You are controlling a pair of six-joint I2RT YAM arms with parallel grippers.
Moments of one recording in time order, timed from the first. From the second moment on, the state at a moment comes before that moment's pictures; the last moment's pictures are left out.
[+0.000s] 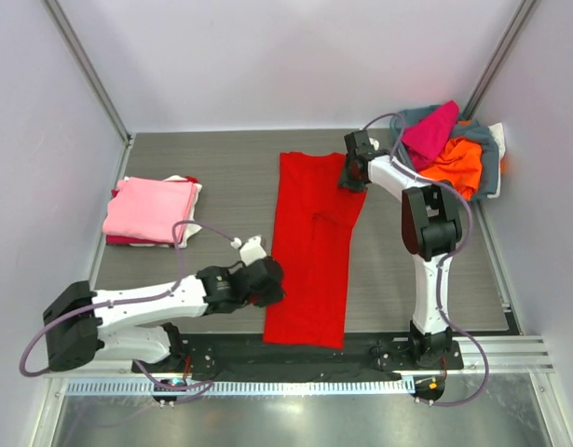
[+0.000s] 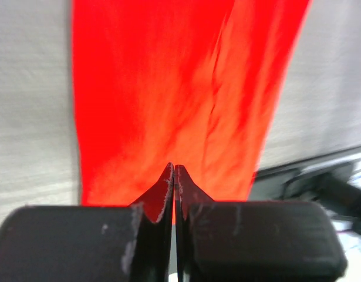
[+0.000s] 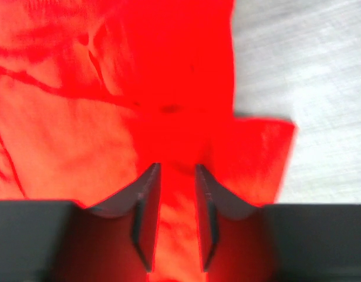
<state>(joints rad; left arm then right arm) -1.18 1.24 0.72 -0.43 -0.31 -1.28 0.27 2.19 1.70 -0.50 0.14 0.54</state>
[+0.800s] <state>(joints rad) -0.64 1.37 0.96 -0.36 -0.04 -1.01 0.30 1.70 1.09 -0.40 0.00 0.51</state>
